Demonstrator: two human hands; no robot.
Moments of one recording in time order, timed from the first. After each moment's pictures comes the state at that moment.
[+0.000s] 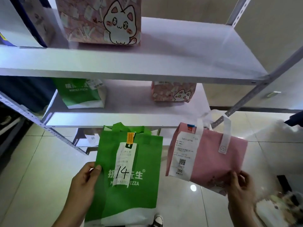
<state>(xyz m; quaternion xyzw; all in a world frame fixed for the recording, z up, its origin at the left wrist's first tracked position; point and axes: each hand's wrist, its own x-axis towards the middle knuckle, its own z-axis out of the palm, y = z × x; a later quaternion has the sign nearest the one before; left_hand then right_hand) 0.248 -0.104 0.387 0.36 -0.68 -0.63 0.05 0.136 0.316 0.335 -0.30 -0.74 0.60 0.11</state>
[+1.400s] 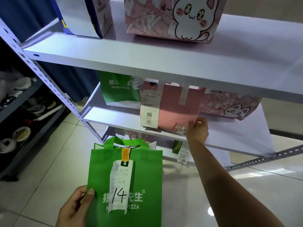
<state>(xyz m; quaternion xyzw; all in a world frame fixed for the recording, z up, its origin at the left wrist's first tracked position) 0.298 -0.170 0.342 0.47 -0.61 -0.61 0.19 -0.066 -0.012 0.284 -0.16 -0.84 0.51 -0.03</state>
